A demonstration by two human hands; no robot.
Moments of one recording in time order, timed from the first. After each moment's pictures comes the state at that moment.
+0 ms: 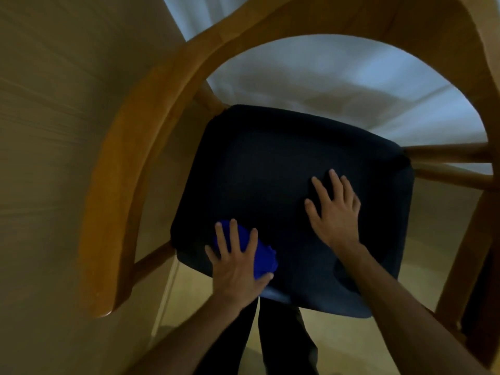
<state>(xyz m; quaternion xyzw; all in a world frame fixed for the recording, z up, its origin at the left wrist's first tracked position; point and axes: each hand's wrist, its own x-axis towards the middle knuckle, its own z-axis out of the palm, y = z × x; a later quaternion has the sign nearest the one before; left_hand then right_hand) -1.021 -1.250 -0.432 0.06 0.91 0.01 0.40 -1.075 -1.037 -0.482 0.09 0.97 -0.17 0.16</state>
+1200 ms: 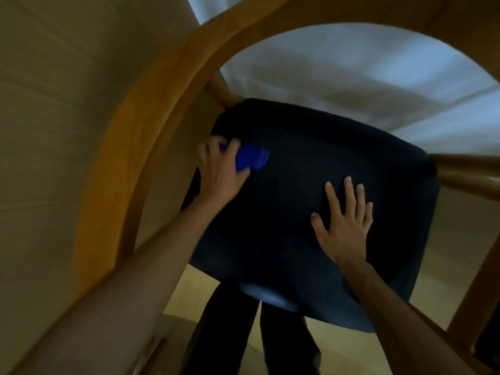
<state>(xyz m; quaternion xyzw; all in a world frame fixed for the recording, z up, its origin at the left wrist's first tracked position) -1.187 -1.283 -0.477 -0.01 0.98 0.14 0.13 -1.061 -1.042 -0.494 0.10 0.96 -0.18 0.17</state>
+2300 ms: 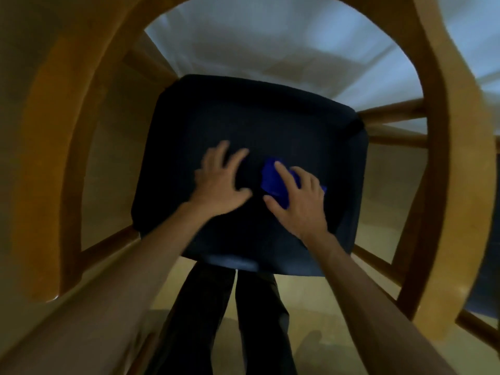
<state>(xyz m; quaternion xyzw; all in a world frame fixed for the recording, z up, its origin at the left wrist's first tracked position) -1.119 -1.206 -0.443 0.11 0.92 0.16 0.35 -1.034 -1.022 -0.457 0.08 0.96 -0.23 0.14</state>
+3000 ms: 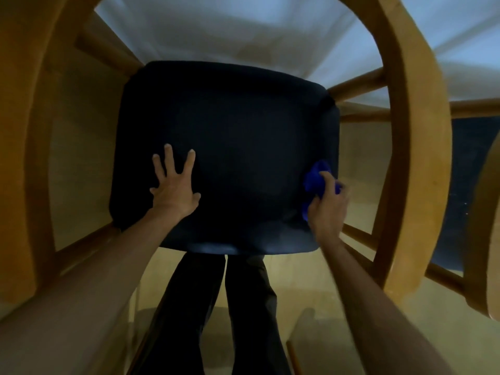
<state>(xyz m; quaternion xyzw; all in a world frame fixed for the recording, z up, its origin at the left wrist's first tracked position) -1.093 -1.236 -0.446 0.03 0.92 0.05 0.40 -0.963 -0.972 -0.460 0.39 0.89 -0.22 0.09</state>
